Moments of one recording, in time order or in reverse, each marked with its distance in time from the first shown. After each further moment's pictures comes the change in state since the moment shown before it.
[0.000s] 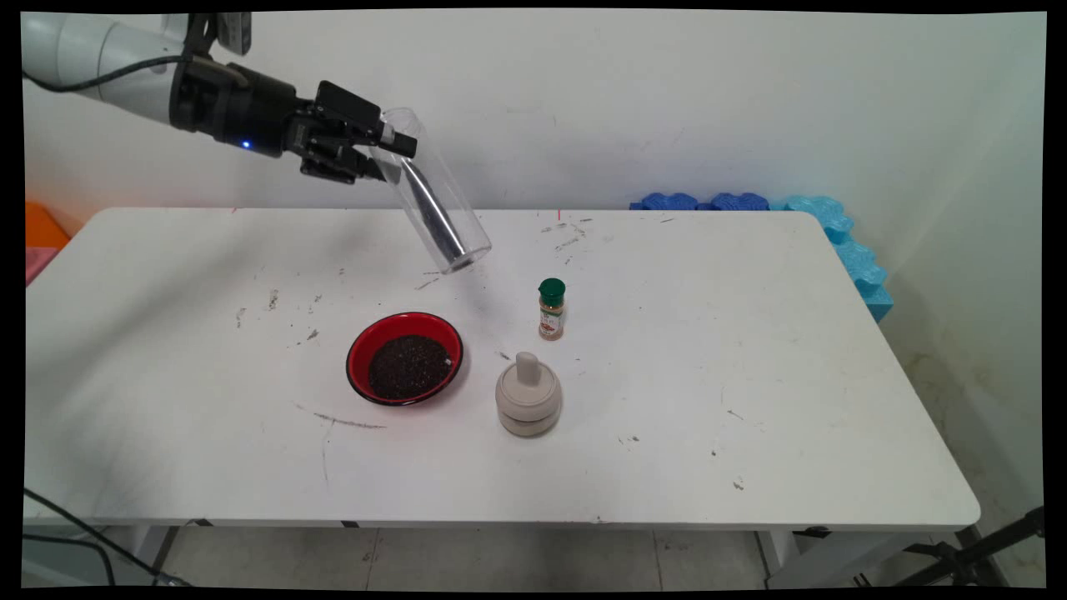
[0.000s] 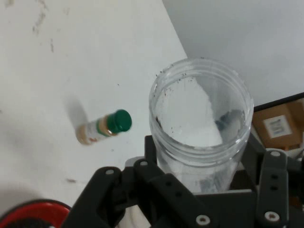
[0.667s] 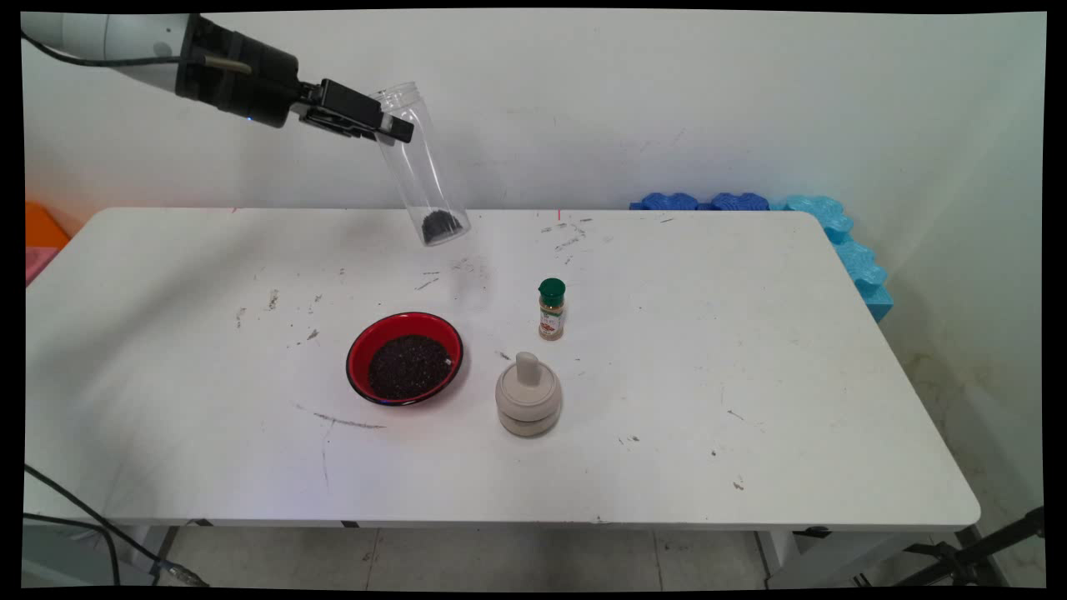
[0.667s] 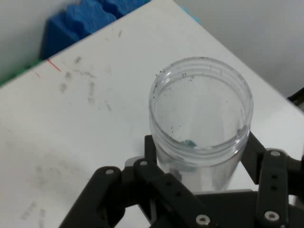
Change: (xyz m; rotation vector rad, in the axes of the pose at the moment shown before) arm 0.027 0.011 -0.005 0.125 0.033 0.433
